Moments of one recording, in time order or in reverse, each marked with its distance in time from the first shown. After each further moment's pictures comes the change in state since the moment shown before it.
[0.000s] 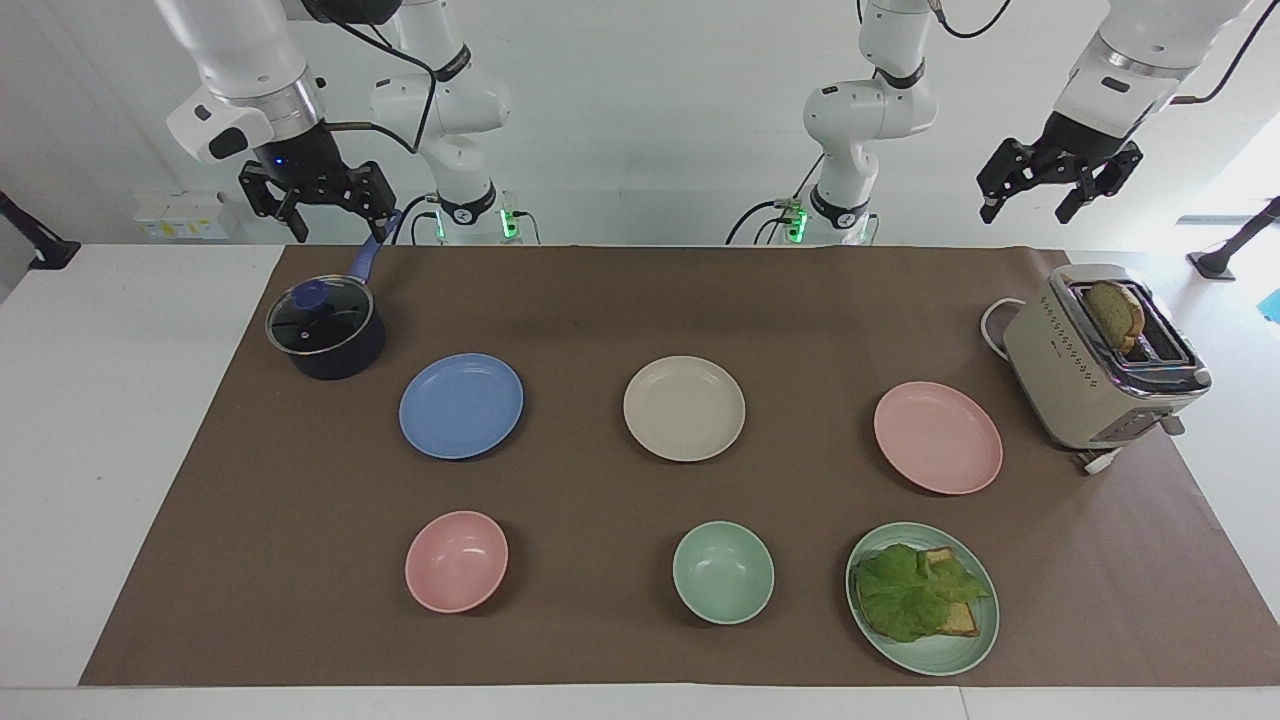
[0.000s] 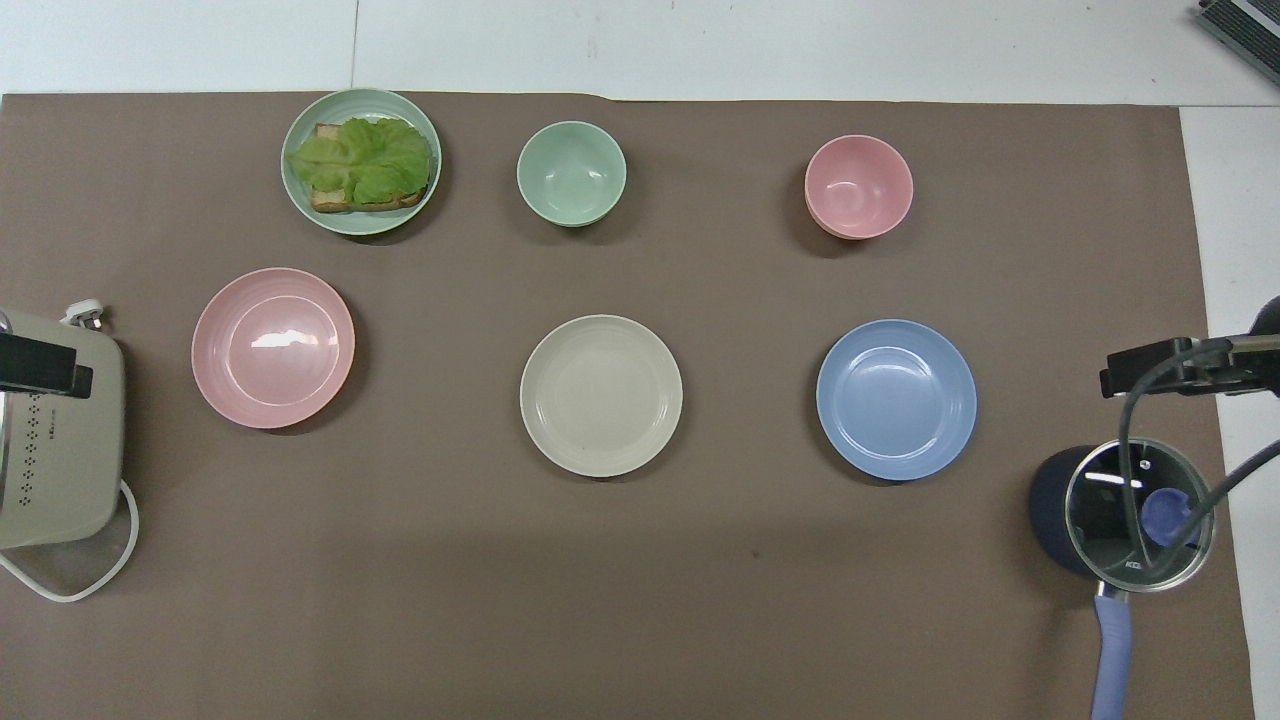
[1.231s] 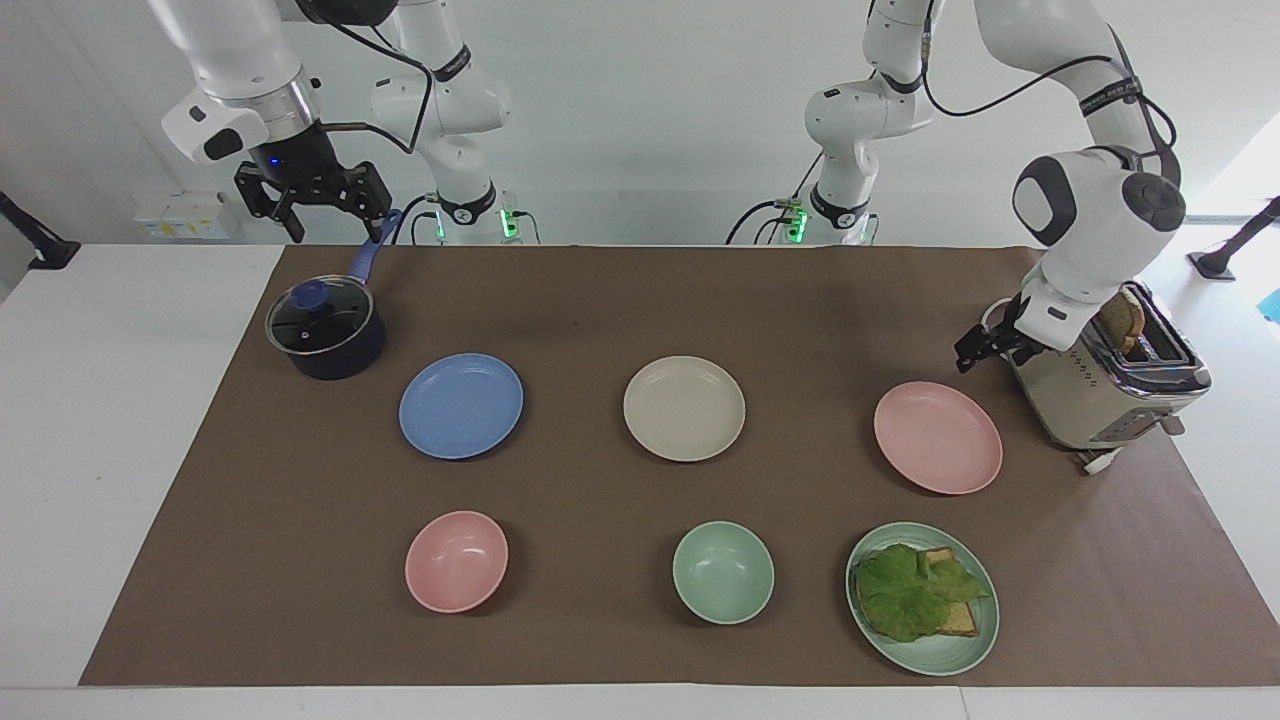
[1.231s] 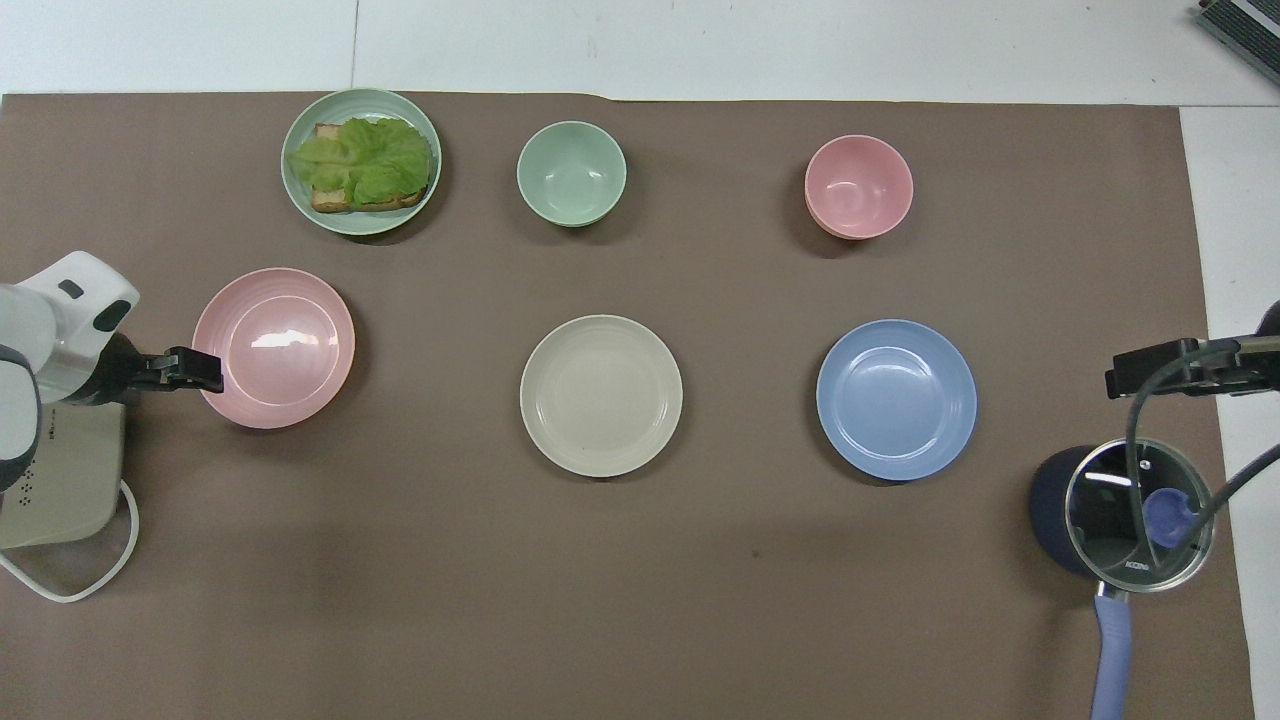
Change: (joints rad) left arm 0.109 0.198 0.026 -0.549 0.004 0.691 0.005; right arm -0.009 0.000 0.000 -0.003 0.000 0.000 -0.013
